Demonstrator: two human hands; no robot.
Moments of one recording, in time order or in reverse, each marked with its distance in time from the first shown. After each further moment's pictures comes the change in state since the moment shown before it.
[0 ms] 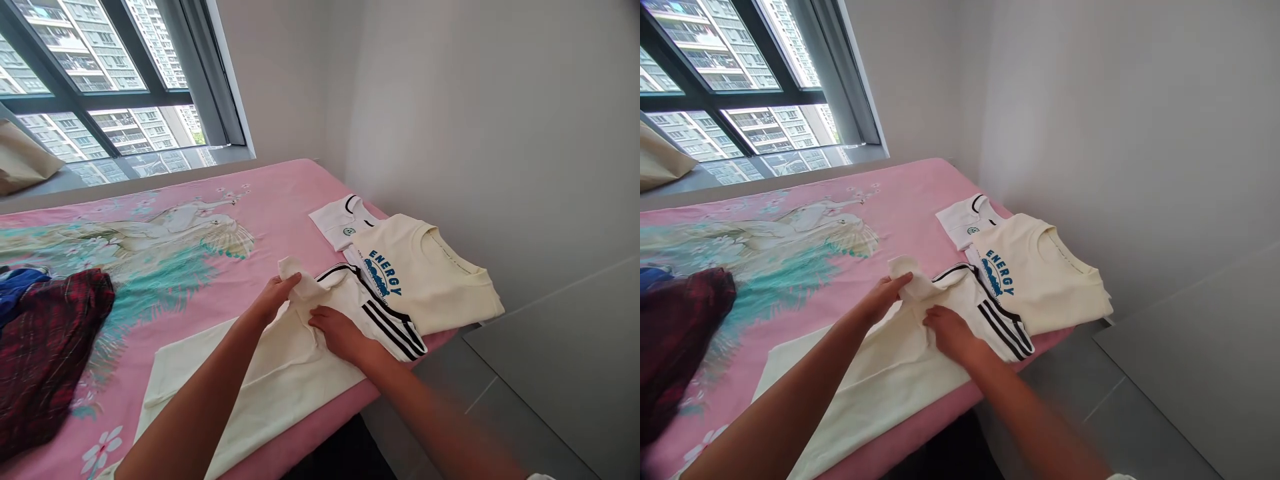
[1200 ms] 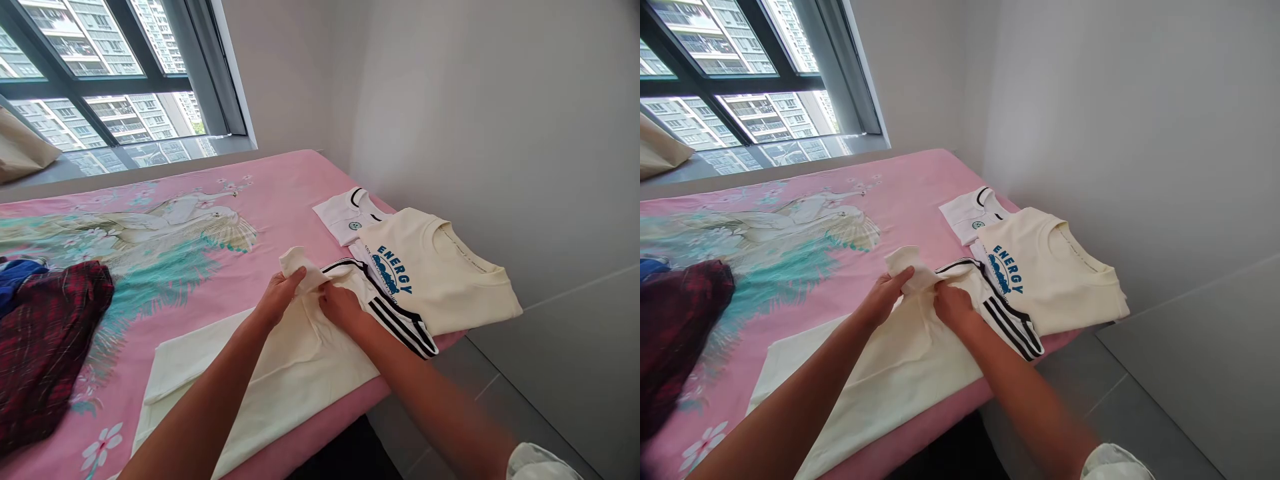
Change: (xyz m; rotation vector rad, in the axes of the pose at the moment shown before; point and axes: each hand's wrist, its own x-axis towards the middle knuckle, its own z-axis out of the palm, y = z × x) left_hand -0.014 0.006 0.004 -0.091 -0.026 0.058; right_hand 0.048 0.001 -0.020 -0.053 -0.003 0.412
